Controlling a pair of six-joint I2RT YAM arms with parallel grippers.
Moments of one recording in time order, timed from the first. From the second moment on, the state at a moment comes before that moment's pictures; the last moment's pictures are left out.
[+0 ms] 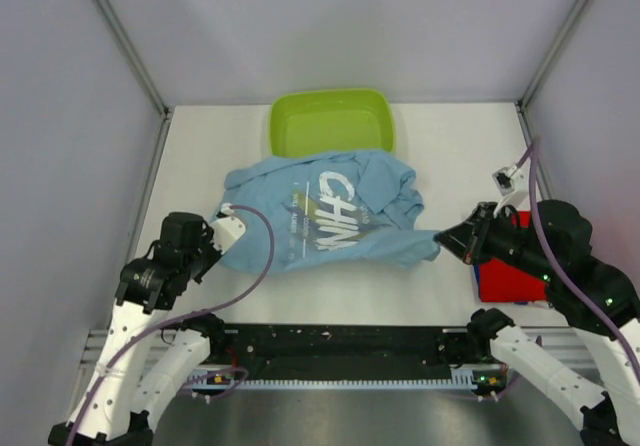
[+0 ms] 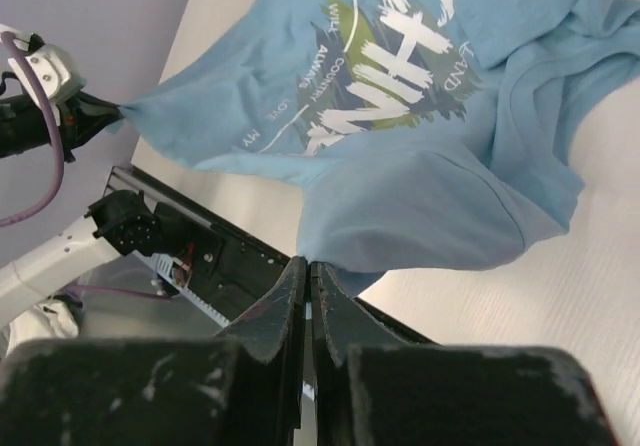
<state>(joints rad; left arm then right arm) -0.27 0.62 0.87 -1.11 -0.15 0.57 0.51 0.59 1.13 -0.96 -0.21 0.56</state>
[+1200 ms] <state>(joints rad) -0.27 1.20 1.74 -0.53 -0.32 0.69 0.09 1.25 2.12 -0.54 -0.25 0.33</state>
